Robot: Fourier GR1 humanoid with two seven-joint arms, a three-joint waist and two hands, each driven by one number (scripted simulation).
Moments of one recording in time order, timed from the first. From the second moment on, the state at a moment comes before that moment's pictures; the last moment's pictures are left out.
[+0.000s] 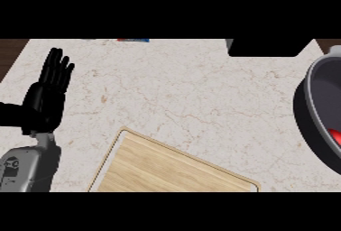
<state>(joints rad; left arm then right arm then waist) -0.29 0.20 0.09 -1.56 0.14 0.11 0.07 -0.21 -0.58 -0.62 -1.24 0.72 0.00 -0.45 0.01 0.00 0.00</state>
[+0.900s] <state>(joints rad) -0.29 0.20 0.10 -1.56 0.13 0.10 0.08 -0.48 -0.65 -0.56 -0.68 0.65 0.15 -0.65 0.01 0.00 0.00</state>
